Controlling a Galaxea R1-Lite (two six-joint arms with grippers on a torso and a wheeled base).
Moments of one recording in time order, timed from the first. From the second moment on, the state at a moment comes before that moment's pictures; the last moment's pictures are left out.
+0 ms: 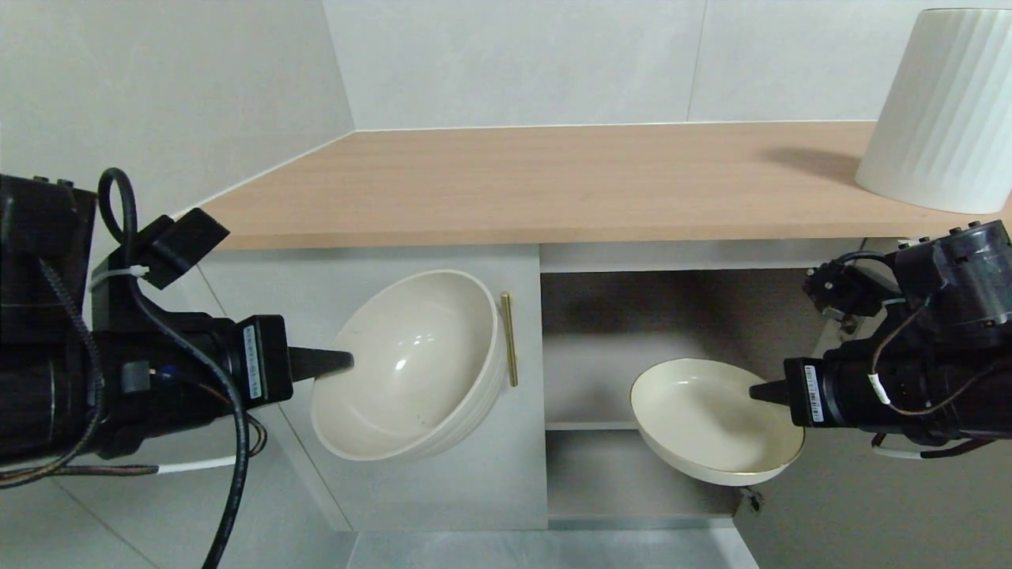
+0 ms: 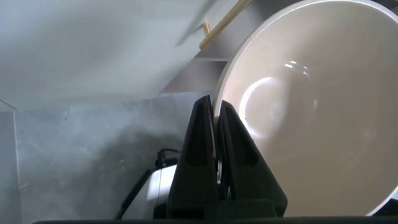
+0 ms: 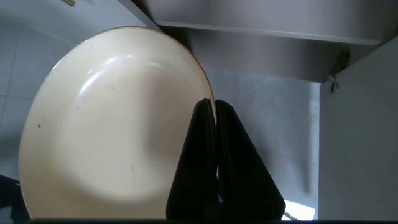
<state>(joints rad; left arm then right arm) -0.40 1.31 -0.93 0.15 -0.13 -0.49 0.44 1.49 -0.89 0.07 0.02 0.33</state>
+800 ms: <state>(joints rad) -0.48 1.44 -0.93 0.19 -0.13 -0.49 0.41 2.11 -0.88 -0.61 -0.16 0.35</state>
